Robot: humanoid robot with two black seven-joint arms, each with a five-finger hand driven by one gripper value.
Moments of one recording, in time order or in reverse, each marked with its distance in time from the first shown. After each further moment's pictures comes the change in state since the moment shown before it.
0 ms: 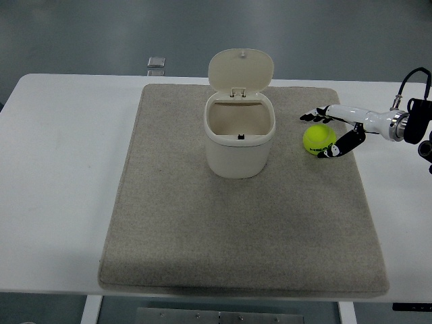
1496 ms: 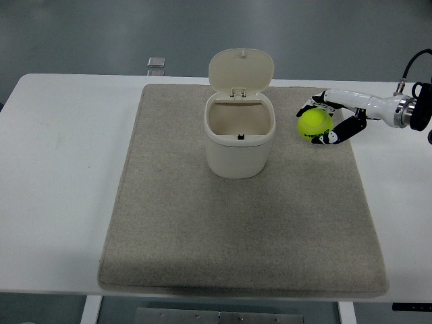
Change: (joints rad) left arm 0.000 0.000 0.000 0.000 0.000 0.000 0.000; right arm 0.053 -0.068 0.018 0.109 0.020 0.014 0.041
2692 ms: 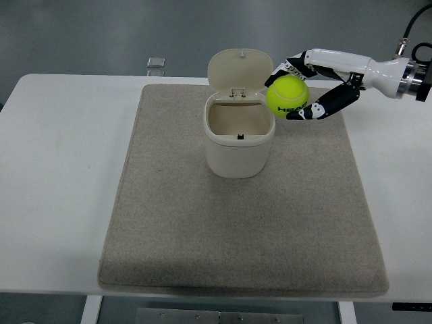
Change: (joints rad) left arm 0.000 0.000 0.000 0.000 0.000 0.000 0.000; right arm 0.100 -0.071 0.088 0.240 0.153 0.080 0.102
